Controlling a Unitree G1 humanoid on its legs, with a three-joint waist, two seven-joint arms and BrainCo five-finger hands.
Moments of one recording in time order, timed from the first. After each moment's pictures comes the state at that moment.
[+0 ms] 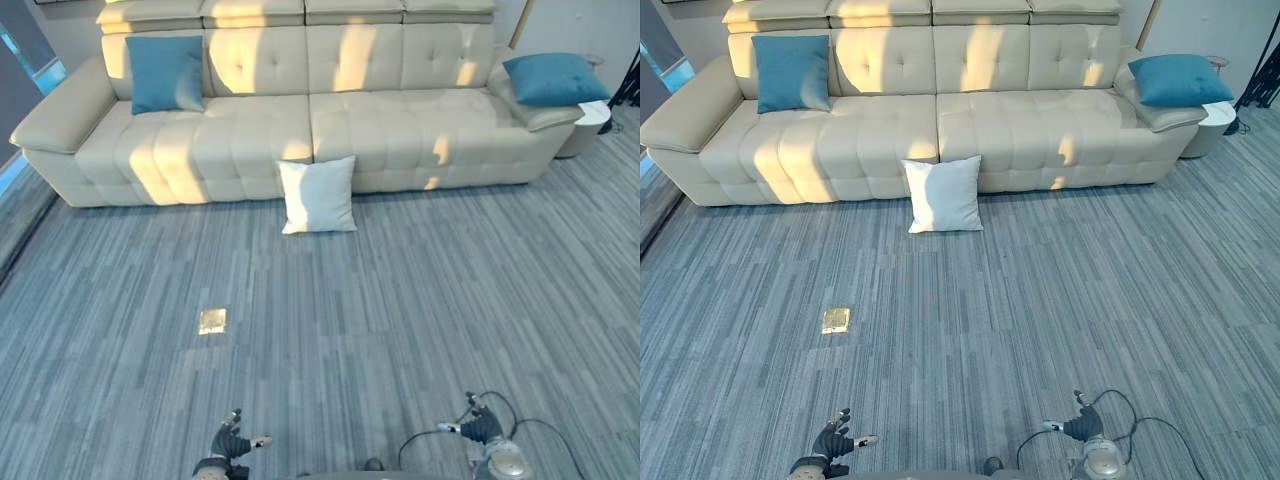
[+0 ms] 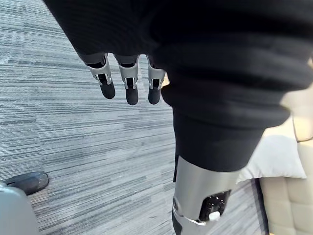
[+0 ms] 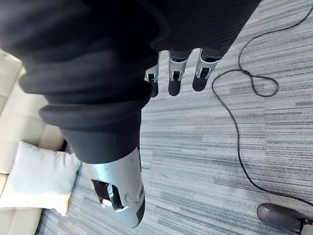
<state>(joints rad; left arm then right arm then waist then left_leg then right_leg) 0.19 0.17 0.01 0.86 0.01 -0.18 0.07 0.14 -0.23 -0.13 0.80 -0.17 -0.13 -0.06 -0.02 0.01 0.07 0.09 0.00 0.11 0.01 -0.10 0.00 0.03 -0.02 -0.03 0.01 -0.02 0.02</state>
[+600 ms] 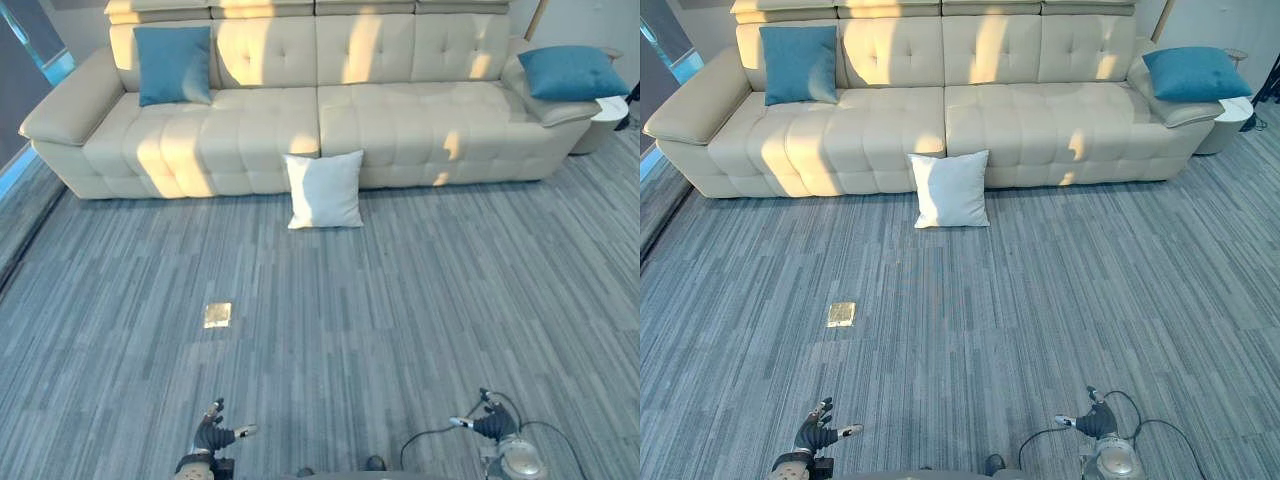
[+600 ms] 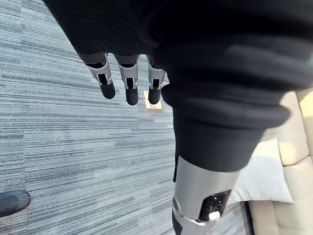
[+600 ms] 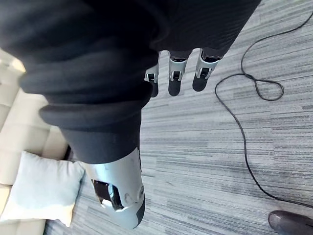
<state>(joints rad) 0.22 0.18 0.05 0.78 0.00 -0.18 0.07 0.13 -0.24 -0.17 0.80 -0.04 -0.13 -0.05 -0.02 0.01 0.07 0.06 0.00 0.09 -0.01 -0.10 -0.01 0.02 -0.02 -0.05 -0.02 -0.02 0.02</state>
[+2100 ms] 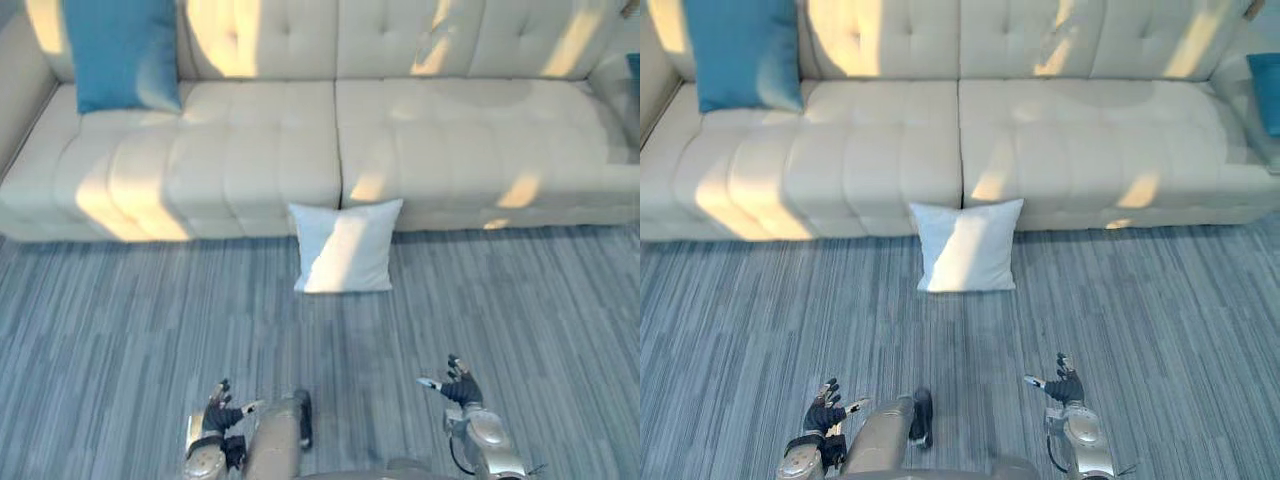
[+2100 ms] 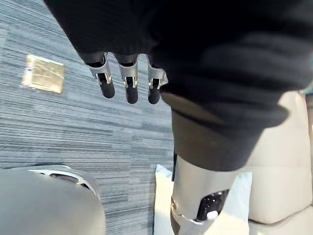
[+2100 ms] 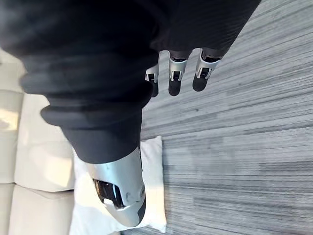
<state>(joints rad) 0.20 0.15 0.05 0.77 -0.11 -0.17 0.09 0.06 -0.13 -0.03 0.76 0.03 -0.13 -0.06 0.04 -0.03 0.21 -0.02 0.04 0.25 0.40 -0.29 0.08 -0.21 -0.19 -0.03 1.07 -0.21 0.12</state>
